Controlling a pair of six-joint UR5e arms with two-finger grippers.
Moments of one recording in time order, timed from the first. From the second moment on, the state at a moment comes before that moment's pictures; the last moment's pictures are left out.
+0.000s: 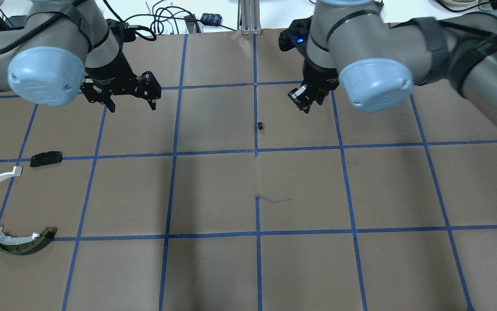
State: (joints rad) left arm -1.57 -1.78 -1.62 -1.28 1.61 -0.03; right arm 1.68 -1.41 1.62 -1.85 -1.57 -0.50
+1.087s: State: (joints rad) left arm -1.86 -2.16 -1.48 -1.02 1.55 -0.32; right arm 0.95 -1.45 1.63 -1.84 -1.67 -1.64
